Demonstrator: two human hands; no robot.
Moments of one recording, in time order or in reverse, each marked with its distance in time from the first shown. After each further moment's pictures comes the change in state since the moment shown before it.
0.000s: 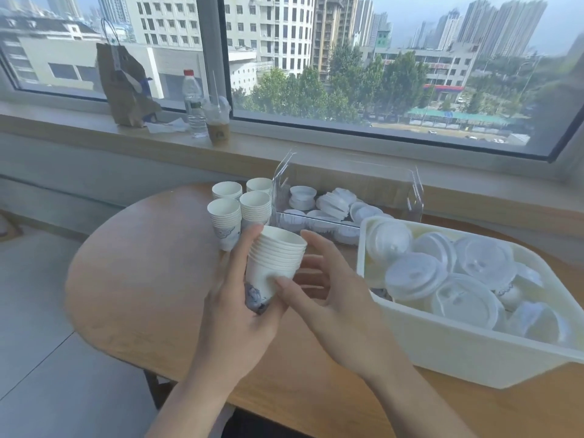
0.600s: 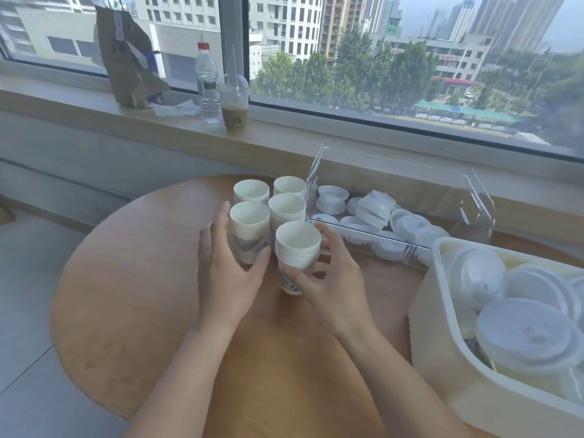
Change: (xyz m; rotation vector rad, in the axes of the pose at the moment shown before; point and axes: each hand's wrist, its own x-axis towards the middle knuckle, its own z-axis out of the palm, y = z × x) left_hand 0.101 -0.153 0.000 0.167 0.187 -0.173; right_hand 0.122 0.091 0.076 -0.174 0.206 0.070
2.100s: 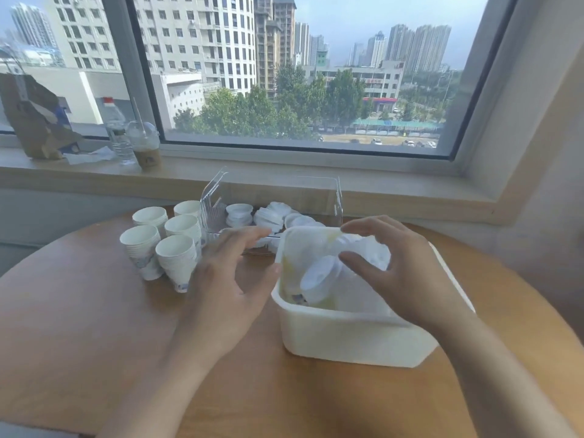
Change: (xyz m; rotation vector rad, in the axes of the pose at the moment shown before) left_hand -0.101 0.212 0.014 -0.116 -0.340 0.396; right_hand -0.095 -0.044 -0.292 -0.448 0.074 -0.180
